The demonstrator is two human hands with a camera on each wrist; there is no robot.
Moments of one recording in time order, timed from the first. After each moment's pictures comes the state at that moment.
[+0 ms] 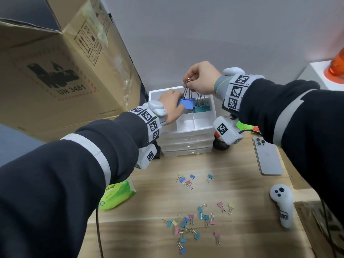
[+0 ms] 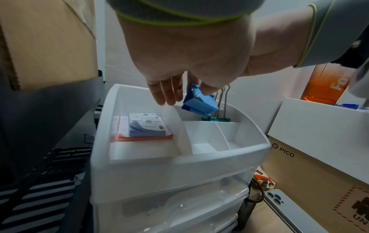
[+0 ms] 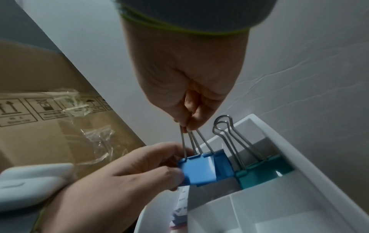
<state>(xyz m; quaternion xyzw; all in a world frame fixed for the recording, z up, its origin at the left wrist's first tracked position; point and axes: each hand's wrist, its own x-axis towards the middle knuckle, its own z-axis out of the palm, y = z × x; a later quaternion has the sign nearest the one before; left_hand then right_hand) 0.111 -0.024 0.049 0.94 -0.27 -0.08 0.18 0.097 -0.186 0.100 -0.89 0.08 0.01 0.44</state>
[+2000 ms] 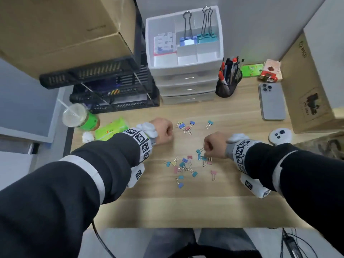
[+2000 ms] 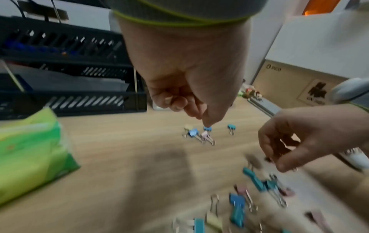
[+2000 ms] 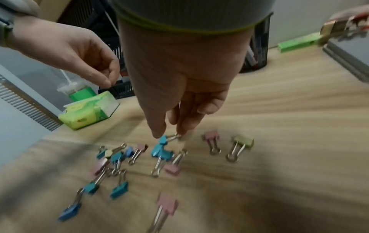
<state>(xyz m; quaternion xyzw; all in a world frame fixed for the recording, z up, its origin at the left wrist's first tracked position) -0.069 0.088 -0.078 0.91 -0.28 -0.29 0.05 -0.167 -0.137 -0.145 -0.92 -0.01 0.33 0.19</state>
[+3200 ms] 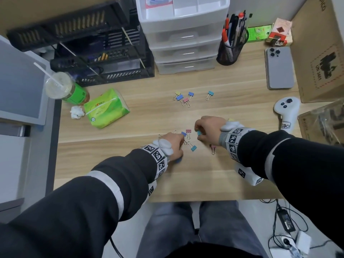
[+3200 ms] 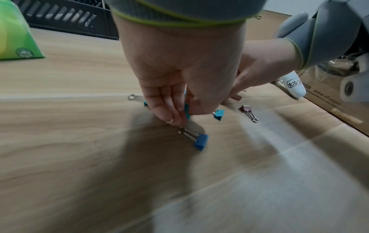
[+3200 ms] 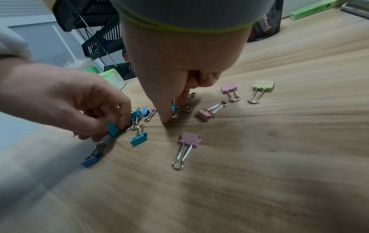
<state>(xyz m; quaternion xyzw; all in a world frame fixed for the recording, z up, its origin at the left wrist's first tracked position) -0.191 0.085 -0.159 0.89 -0.22 -0.39 0.02 -0.209 -0.108 -0.190 -0.95 -0.04 0.23 0.19</state>
